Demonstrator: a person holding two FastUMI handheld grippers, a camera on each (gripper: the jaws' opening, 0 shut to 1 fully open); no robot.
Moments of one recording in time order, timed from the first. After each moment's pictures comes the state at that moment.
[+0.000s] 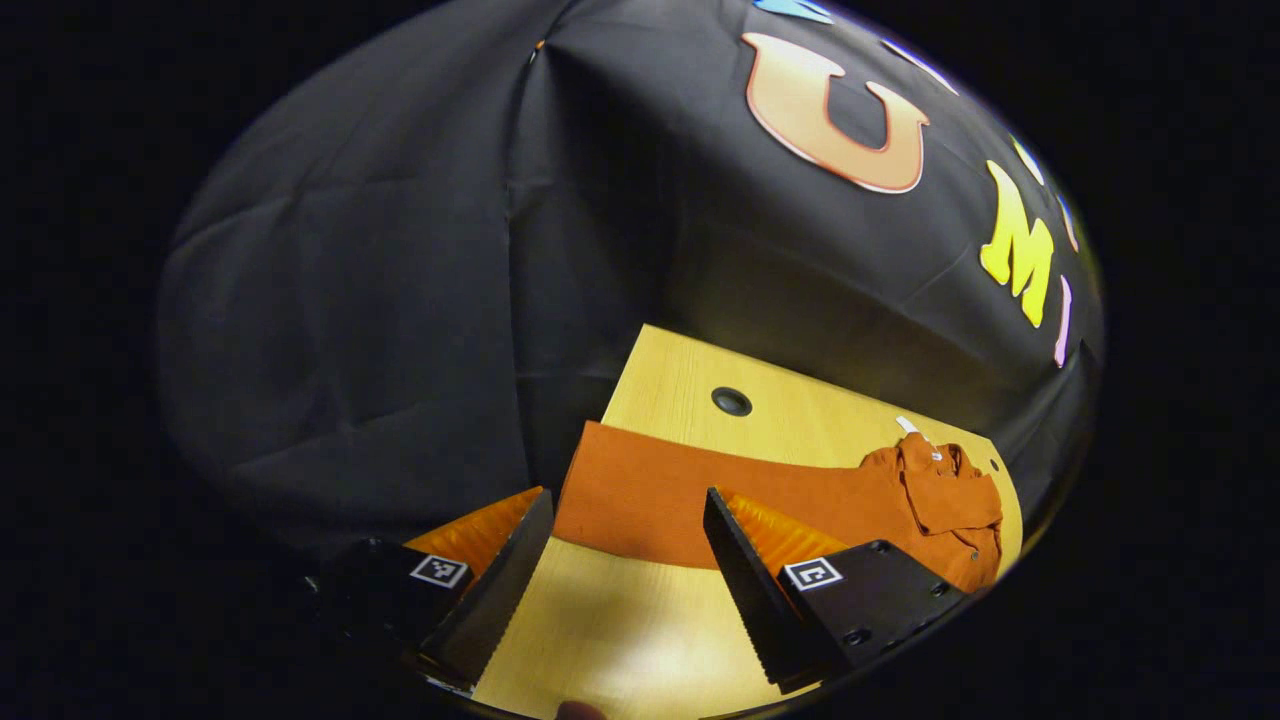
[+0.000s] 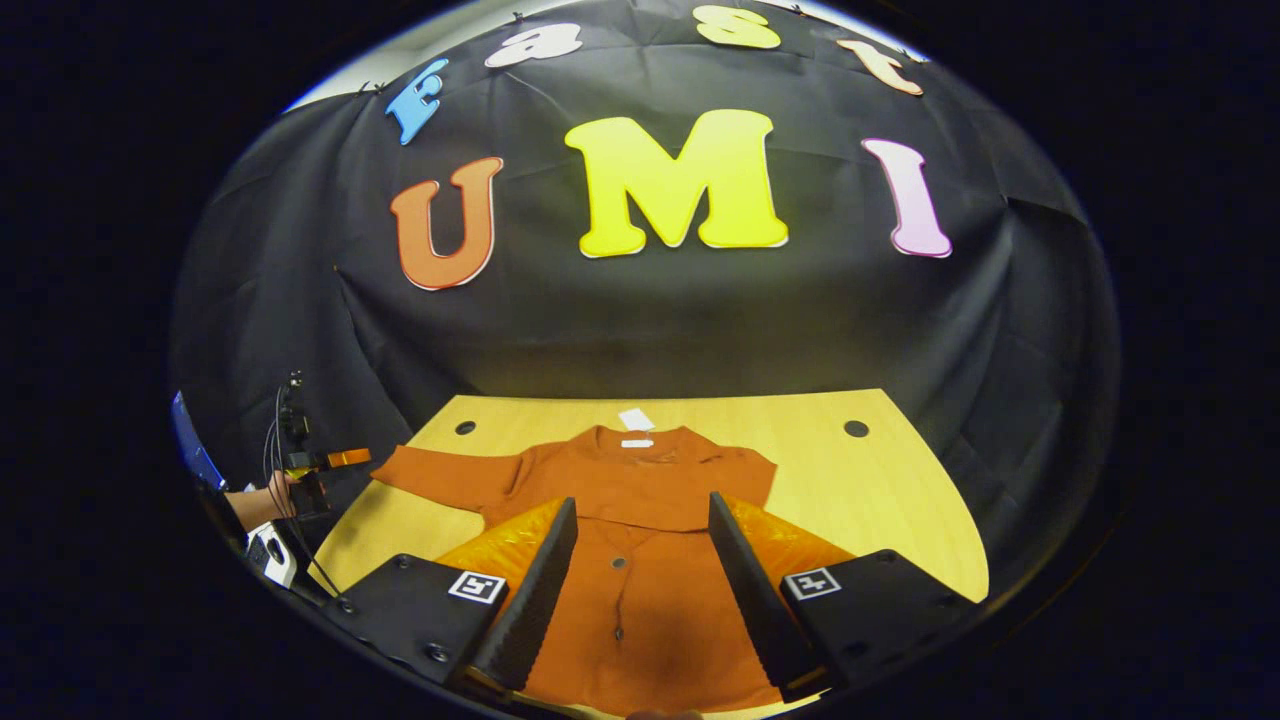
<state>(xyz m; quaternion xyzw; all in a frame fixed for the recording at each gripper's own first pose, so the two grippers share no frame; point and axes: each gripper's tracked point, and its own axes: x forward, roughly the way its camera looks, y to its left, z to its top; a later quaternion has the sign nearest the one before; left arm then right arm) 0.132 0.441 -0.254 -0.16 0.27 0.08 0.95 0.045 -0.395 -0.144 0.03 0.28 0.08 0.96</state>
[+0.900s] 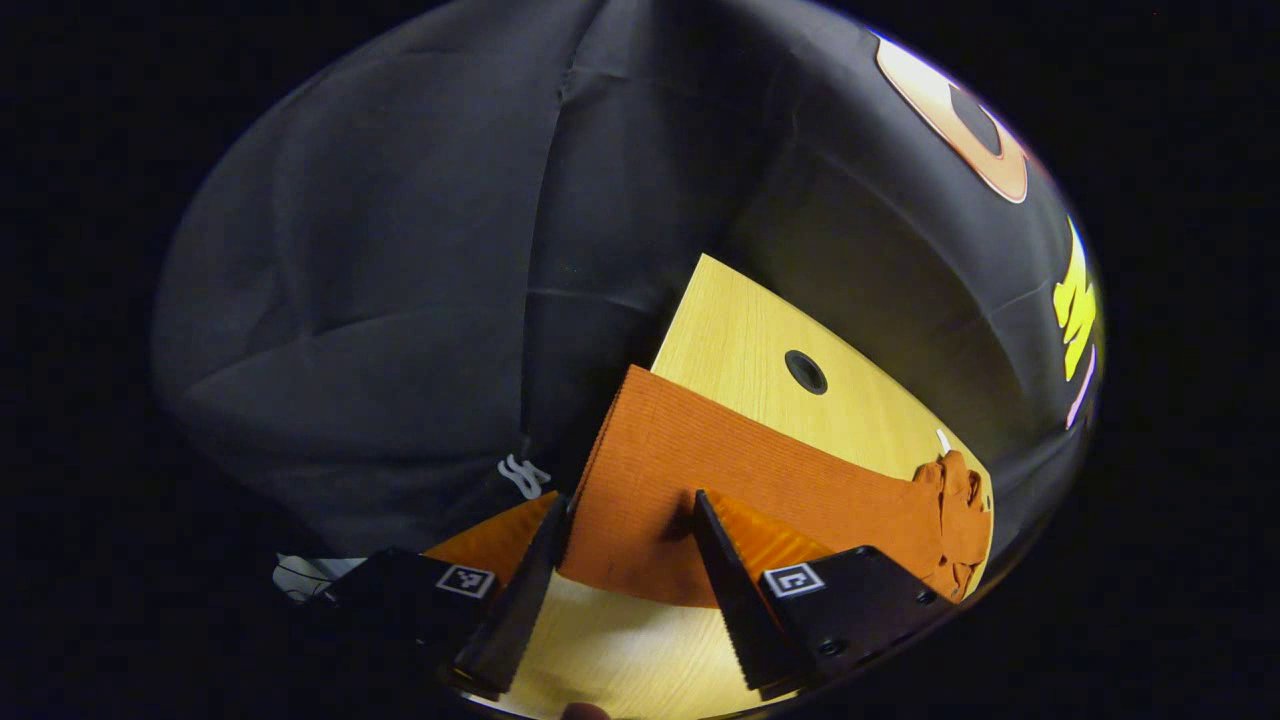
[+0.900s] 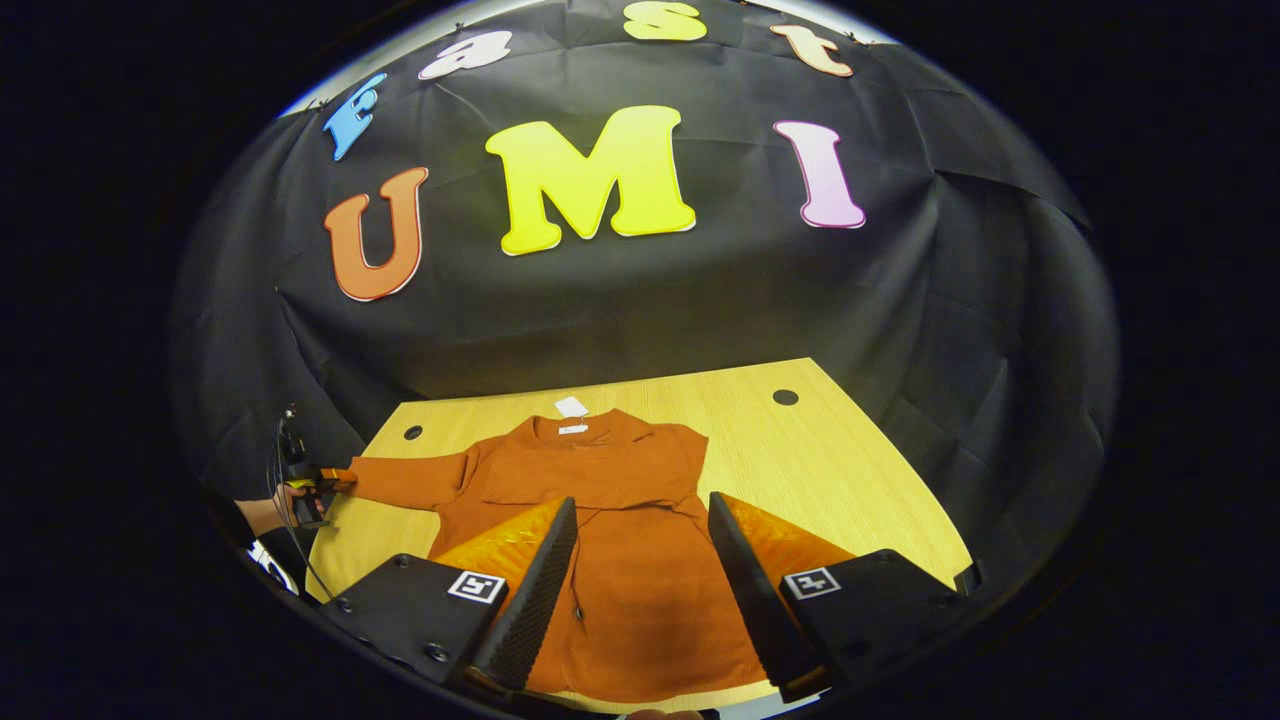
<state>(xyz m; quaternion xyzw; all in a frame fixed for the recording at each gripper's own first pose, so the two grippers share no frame) 0.171 0.475 -0.326 -0.22 0.33 0.13 0.91 0.029 -0.437 -0.141 0.06 0.29 0.01 0.96</state>
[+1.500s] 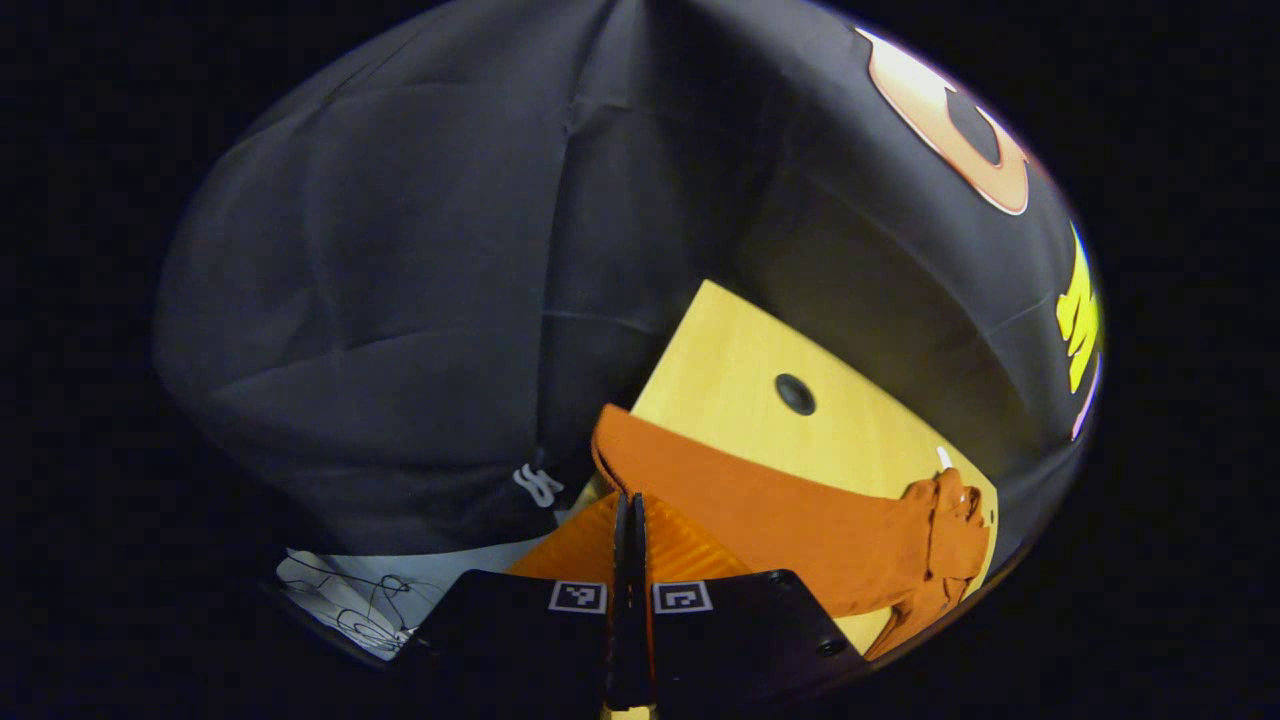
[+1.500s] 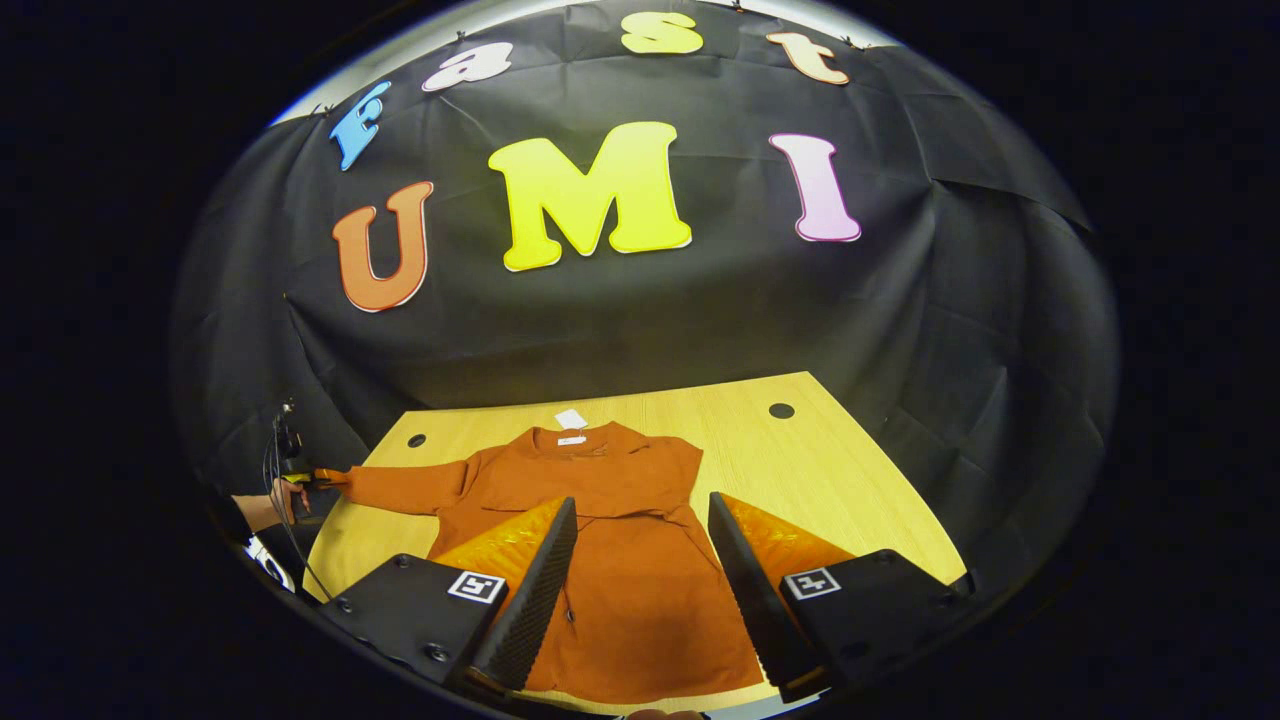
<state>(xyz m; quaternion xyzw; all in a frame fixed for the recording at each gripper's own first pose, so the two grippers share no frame) 0.170 0.446 -0.272 -0.23 0.30 0.14 0.92 0.021 -0.455 -0.130 0.06 0.26 0.02 0.96</state>
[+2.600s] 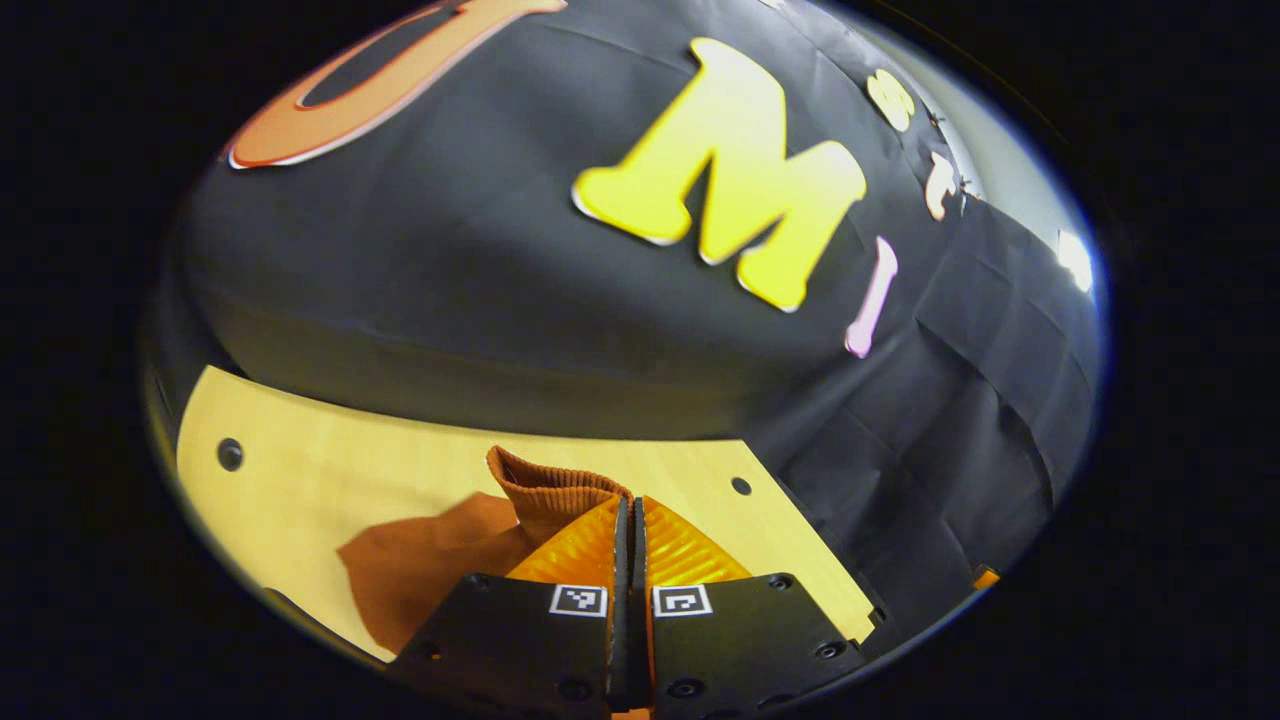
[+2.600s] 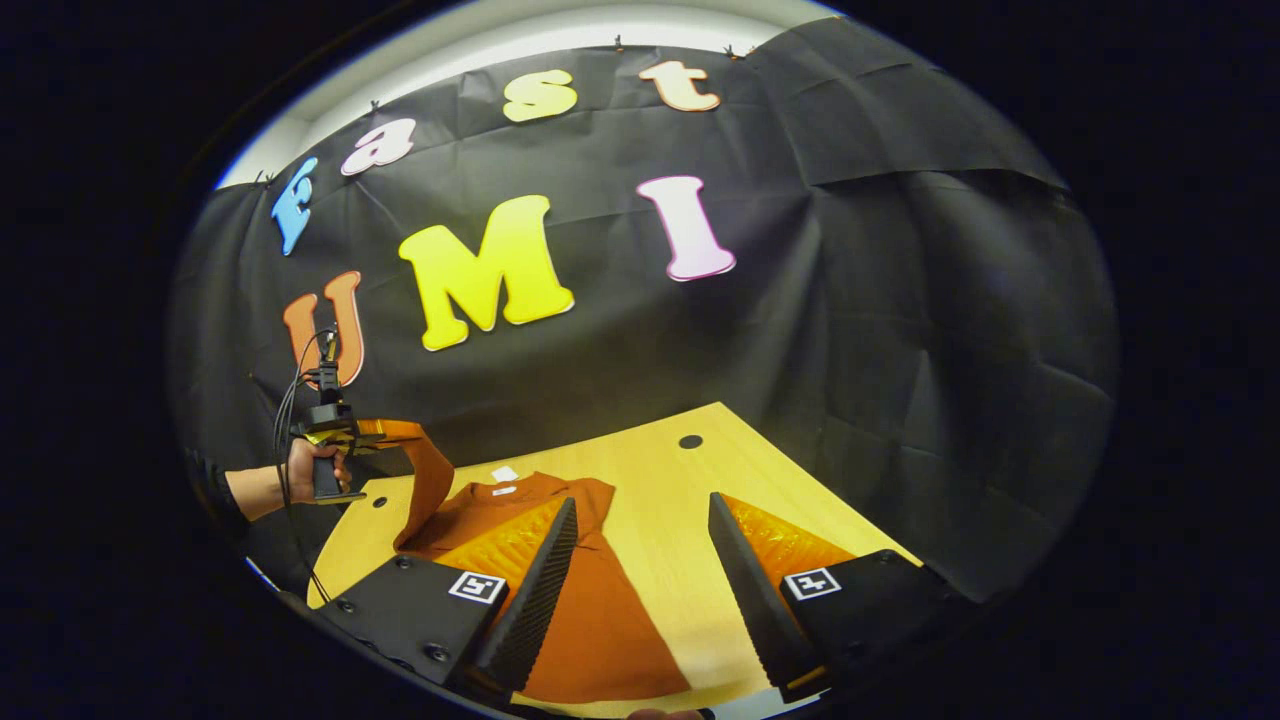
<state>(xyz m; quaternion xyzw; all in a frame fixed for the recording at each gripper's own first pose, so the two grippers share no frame) 0.267 -0.051 -0.120 -0.16 0.27 -0.24 0.92 -0.051 -0.612 -0.117 0.13 0.18 -0.09 0.97</state>
